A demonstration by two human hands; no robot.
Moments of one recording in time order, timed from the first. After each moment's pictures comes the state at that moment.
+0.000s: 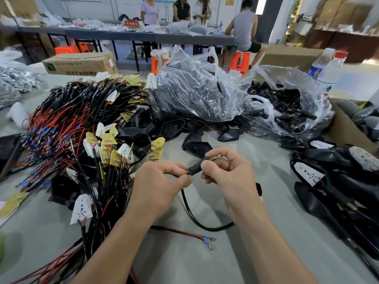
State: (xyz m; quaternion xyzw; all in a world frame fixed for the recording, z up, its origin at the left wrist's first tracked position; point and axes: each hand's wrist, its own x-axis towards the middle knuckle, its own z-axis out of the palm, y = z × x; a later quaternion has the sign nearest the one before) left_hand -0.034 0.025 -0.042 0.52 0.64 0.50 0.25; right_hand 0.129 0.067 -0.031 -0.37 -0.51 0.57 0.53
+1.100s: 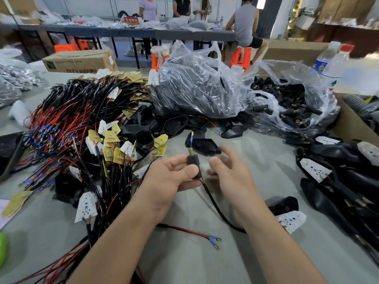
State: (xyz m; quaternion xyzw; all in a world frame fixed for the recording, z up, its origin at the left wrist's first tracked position) left_hand -0.027 0.030 -0.038 0.35 0.48 0.58 0.56; right_hand 0.121 0.071 -0.043 -0.51 -0.53 0.50 0.45
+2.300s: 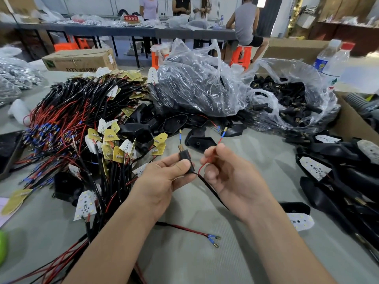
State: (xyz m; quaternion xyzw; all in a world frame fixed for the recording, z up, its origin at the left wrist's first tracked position) left_hand -0.029 0.033 -0.036 0.26 0.45 0.62 0.59; right_hand 0.130 0.070 -0.027 -0.27 -0.38 0.77 0.44
